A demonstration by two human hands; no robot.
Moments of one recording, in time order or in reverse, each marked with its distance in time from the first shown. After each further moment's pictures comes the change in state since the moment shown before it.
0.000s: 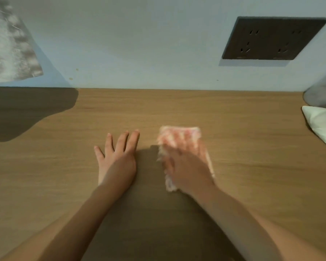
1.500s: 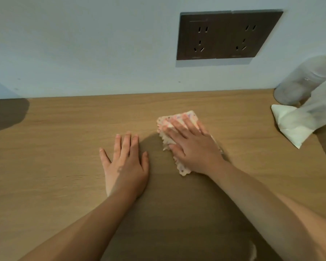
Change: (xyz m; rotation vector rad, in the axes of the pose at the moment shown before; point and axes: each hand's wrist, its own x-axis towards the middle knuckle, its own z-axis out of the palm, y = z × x) left_hand 0.012 0.116 0.024 0.007 -0.010 0.012; right_hand 0.025 0.137 -0.025 -0.059 -0.170 -0.060
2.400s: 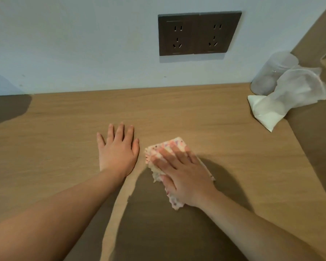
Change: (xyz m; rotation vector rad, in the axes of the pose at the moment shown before) left_hand -0.007 0.005 -0.006 0.174 0.005 0.068; right_hand -0.107 -0.041 0.018 -0.008 -0.006 -0.089
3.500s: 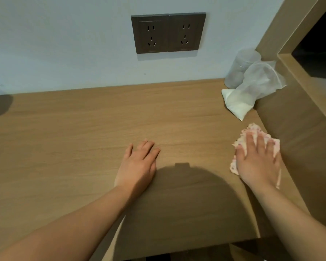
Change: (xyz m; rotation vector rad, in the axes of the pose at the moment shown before) left_hand -0.063 0.066 0.017 -0.216 0.088 0.473; right_hand -0.111 0.132 -0.006 0.111 0.116 1.075
